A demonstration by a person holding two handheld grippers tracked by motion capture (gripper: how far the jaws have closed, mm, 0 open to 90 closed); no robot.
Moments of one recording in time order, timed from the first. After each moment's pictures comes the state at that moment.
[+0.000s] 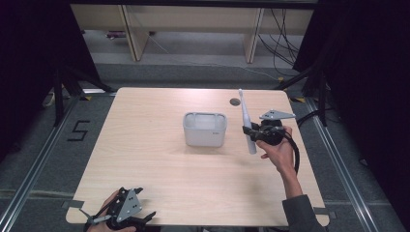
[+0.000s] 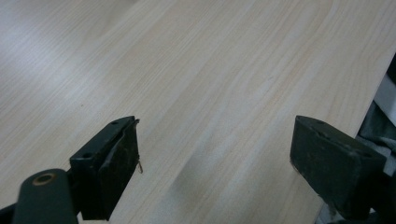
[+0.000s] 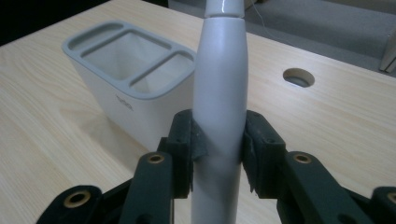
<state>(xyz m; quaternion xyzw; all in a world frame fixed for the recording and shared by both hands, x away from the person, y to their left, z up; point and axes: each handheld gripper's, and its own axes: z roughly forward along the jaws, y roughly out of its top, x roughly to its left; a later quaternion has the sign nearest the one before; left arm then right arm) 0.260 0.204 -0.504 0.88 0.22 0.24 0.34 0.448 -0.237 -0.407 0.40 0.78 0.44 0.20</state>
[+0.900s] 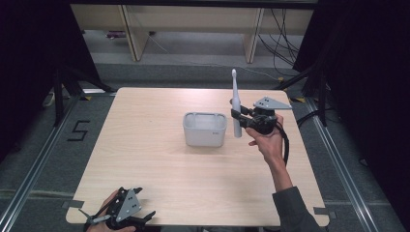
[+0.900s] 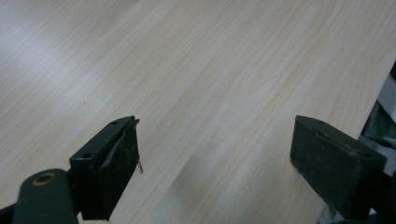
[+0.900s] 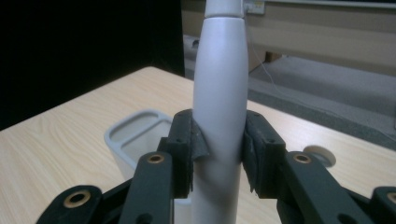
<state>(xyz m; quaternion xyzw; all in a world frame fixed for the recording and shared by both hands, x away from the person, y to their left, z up) 0.260 0.205 -0.504 0.88 0.23 0.24 0.34 0.458 -0.203 -0.373 0.36 0.73 0.53 0.23</state>
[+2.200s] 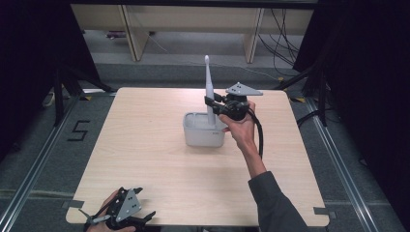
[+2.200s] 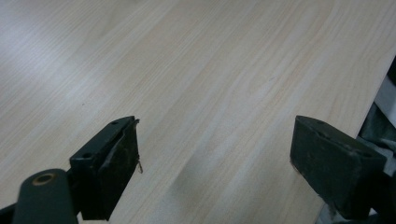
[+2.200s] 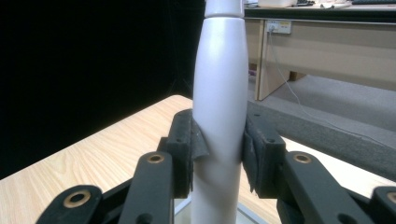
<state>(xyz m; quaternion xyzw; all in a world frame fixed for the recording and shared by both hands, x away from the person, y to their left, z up) 0.260 0.206 -0.503 0.88 0.23 0.23 0.33 0.492 -0.130 -0.362 0.33 0.72 0.57 0.20</state>
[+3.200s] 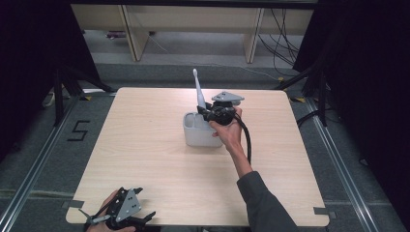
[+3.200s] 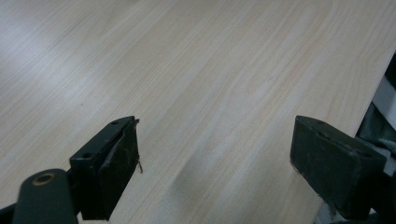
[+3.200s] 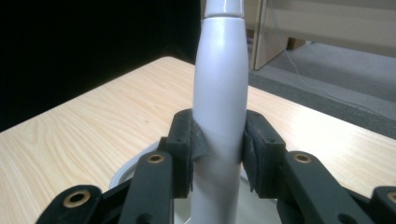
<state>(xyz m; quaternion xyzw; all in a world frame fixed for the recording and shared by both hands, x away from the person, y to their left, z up) 0.260 0.206 -0.504 0.88 0.23 0.23 0.34 0.512 -0.104 -0.407 0.35 0.75 0.52 0.20</state>
